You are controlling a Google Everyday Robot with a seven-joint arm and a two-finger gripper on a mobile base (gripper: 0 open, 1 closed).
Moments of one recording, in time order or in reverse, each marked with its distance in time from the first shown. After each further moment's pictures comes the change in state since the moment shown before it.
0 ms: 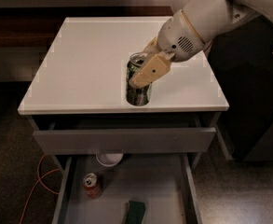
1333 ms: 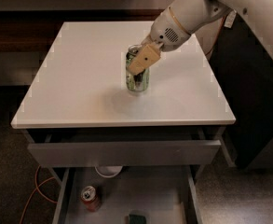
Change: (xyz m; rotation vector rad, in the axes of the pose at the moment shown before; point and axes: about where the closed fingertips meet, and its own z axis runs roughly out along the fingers) arm 0.000 -0.074 0.022 0.057 0.045 0.074
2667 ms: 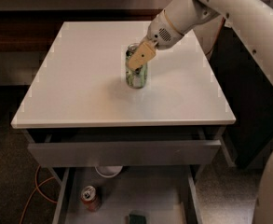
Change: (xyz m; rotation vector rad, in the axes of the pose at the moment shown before) arm 0.004 -0.050 0.022 0.050 0.000 0.063
